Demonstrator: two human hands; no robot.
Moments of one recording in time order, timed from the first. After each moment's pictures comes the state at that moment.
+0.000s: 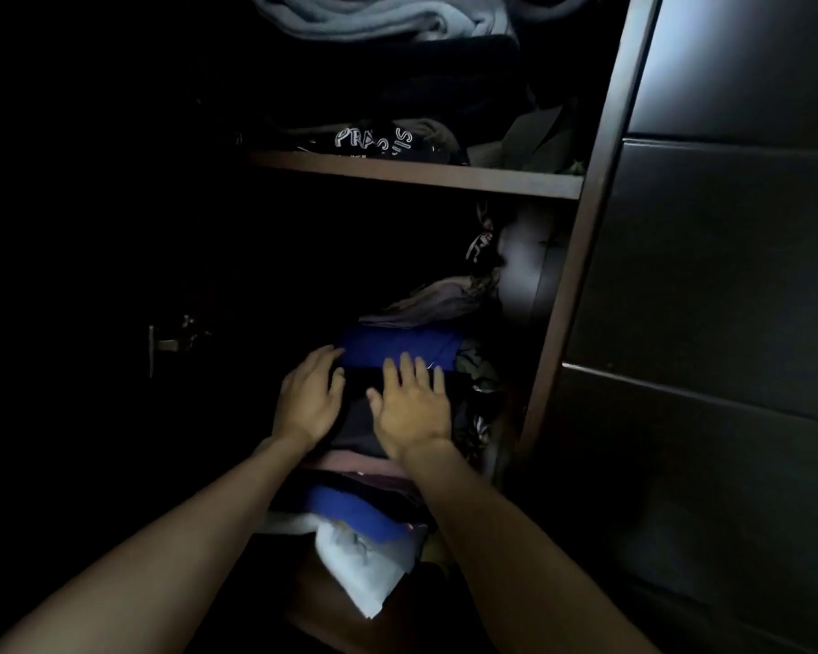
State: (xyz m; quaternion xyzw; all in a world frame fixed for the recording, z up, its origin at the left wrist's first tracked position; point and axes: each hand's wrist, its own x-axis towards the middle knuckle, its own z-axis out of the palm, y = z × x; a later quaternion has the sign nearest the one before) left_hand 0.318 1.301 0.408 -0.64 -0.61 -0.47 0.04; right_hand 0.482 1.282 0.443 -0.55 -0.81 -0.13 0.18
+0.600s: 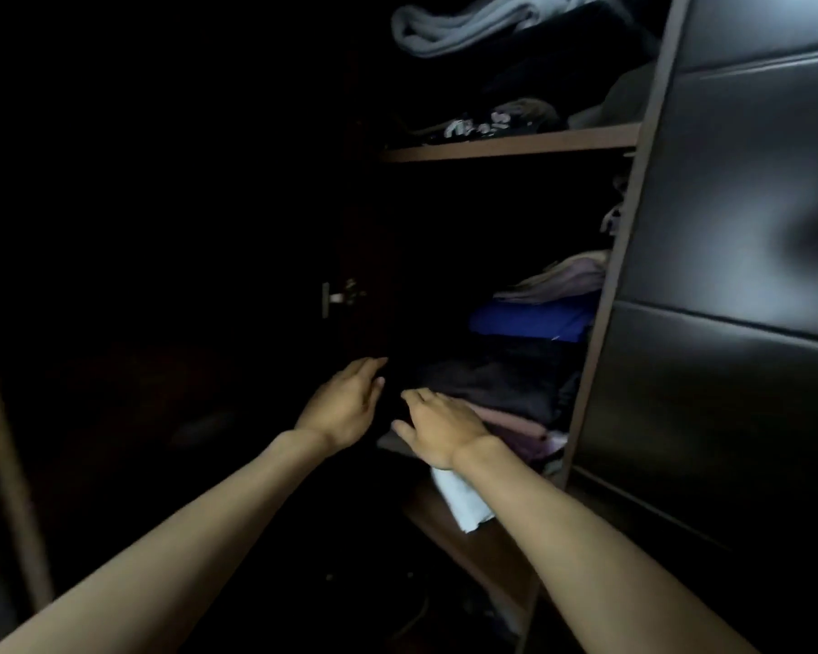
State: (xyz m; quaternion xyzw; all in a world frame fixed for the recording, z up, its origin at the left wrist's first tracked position) left_hand 0.324 1.103 0.401 -0.58 -0.75 -0.33 0.07; right_hand 0.467 1.192 0.404 -0.30 -0.95 -0.01 0.09
